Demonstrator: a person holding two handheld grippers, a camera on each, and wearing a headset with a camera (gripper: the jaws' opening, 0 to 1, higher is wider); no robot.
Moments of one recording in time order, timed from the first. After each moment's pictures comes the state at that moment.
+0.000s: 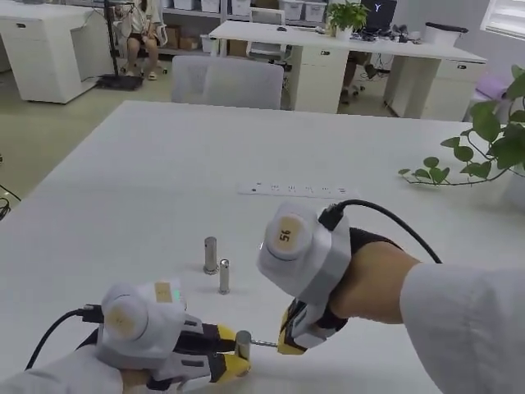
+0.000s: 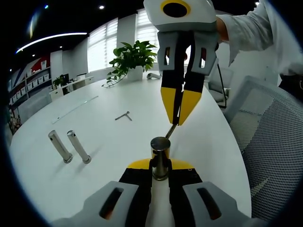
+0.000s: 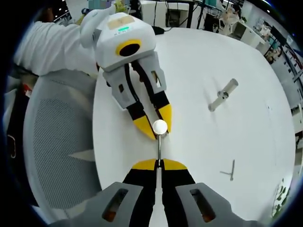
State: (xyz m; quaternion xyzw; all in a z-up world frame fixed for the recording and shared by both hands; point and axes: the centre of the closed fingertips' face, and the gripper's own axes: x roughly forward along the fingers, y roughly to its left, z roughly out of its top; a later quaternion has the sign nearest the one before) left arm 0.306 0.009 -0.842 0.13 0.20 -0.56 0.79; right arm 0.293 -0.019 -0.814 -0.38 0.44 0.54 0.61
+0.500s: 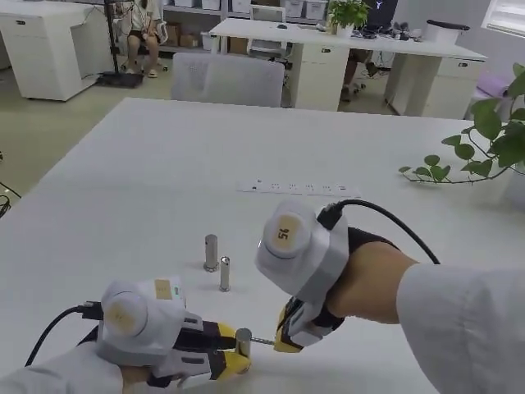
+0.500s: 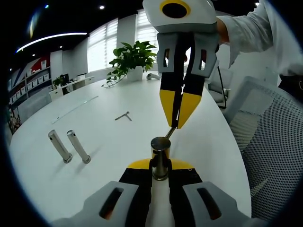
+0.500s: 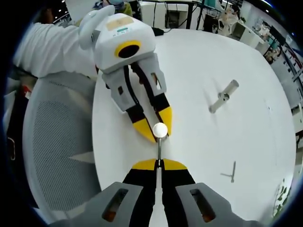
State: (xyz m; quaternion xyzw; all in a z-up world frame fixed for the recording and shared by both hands) left arm 0.306 0.009 -0.842 0.13 0.20 -0.56 0.79; right arm 0.293 -0.014 -0.816 -0.38 0.44 0.54 0.61
